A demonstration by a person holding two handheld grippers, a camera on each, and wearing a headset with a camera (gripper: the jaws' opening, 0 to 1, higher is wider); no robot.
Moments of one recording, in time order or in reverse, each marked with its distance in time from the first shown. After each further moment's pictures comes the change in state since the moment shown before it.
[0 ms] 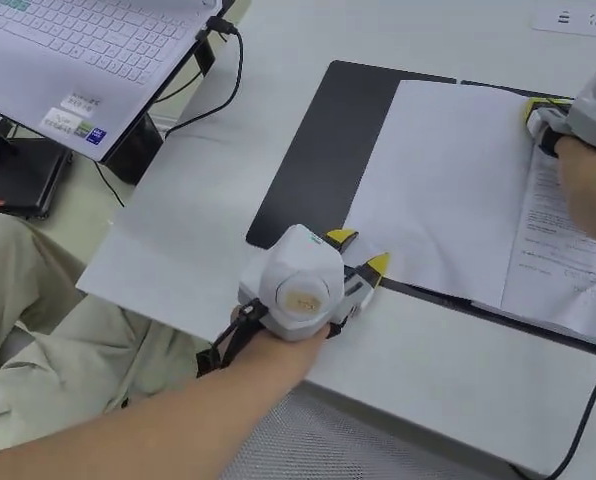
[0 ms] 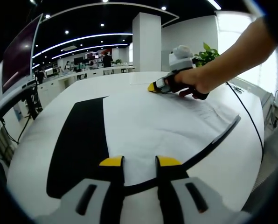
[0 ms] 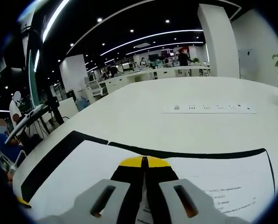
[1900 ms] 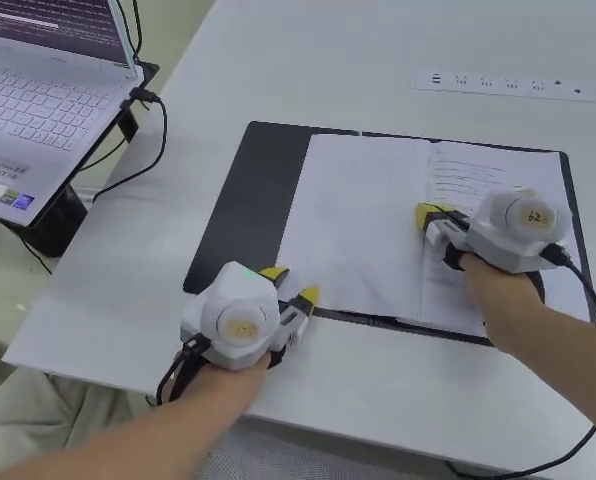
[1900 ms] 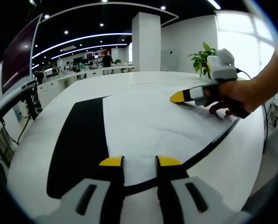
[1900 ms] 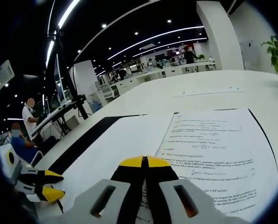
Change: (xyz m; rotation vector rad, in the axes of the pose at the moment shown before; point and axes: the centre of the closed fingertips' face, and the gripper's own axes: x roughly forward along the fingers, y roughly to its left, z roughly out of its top) left arm 0.003 0.003 -0.003 0.005 0.003 -0.003; right arm -0.118 0.053 -0.052 0.076 -0.010 0.113
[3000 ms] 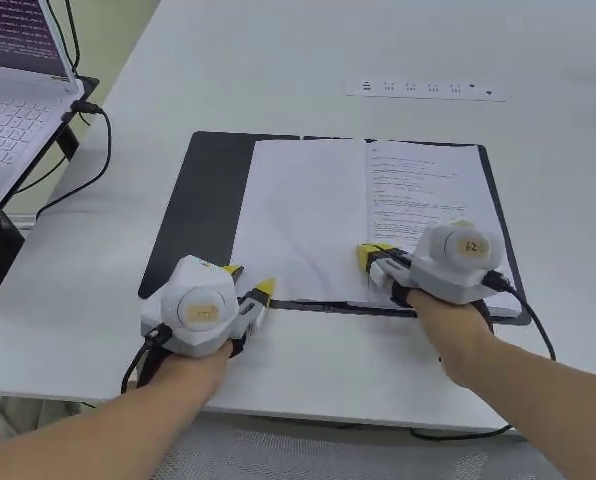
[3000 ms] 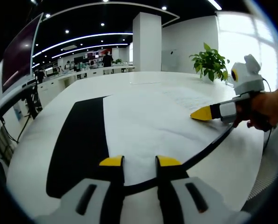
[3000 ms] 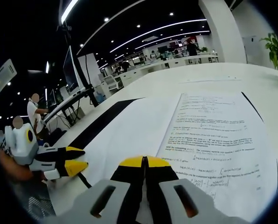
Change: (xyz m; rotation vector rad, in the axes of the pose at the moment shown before) left arm -0.002 -0.001 0.004 -0.010 -0.001 0.001; right arm -0.052 0.029 -0.045 -0.002 0.089 0.037
